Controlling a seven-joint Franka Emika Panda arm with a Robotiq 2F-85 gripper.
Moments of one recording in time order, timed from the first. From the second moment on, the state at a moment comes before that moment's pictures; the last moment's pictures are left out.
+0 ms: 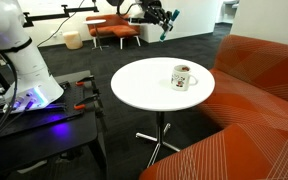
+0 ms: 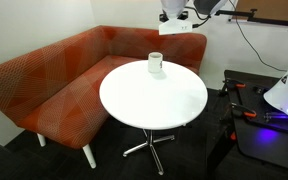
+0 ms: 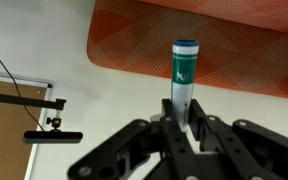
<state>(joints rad) 0.11 0.12 -0.03 -2.19 -1.17 1.94 2.07</state>
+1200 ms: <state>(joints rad) 0.00 0.23 -0.03 -2.18 -1.49 2.15 2.04</state>
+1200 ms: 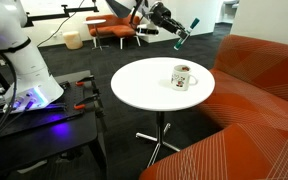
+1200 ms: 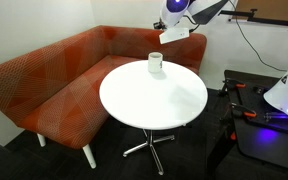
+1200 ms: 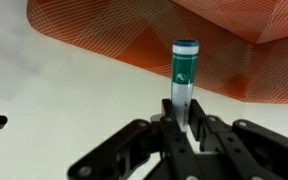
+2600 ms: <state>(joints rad) -0.01 0.45 -0.01 -2.04 -1.53 2.19 2.19</state>
